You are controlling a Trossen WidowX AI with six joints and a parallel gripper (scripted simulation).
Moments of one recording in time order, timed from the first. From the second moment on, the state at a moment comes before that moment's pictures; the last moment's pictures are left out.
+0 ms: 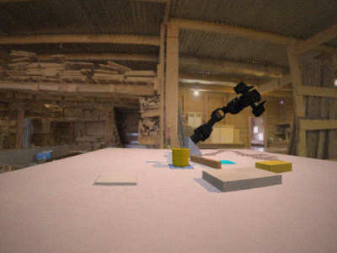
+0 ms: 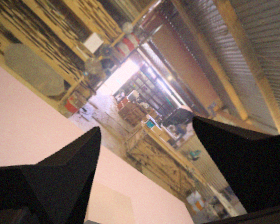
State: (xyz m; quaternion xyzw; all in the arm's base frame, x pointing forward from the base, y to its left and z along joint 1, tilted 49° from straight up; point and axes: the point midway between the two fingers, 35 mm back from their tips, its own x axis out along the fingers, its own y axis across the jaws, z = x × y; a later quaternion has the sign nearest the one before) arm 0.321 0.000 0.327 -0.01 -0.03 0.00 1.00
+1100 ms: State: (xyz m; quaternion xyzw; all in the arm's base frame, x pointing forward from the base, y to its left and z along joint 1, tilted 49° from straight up) arm 0.326 -0.087 -0.005 -0.19 0.48 0.46 0.72
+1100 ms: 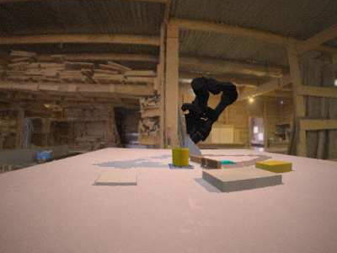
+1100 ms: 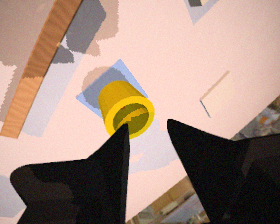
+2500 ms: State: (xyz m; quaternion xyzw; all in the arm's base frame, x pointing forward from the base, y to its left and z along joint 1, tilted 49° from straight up) arm 0.289 -0.058 -0.072 -0.08 0.41 0.59 0.69
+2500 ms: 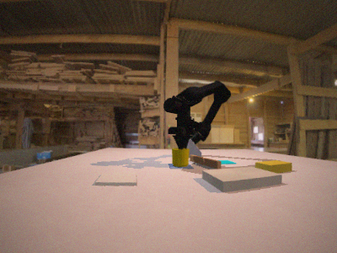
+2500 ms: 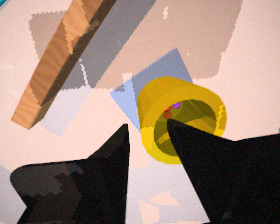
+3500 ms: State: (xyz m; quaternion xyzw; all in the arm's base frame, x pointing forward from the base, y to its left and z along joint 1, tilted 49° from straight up) arm 0.286 -0.041 -0.086 -0.08 0.41 0.59 0.69
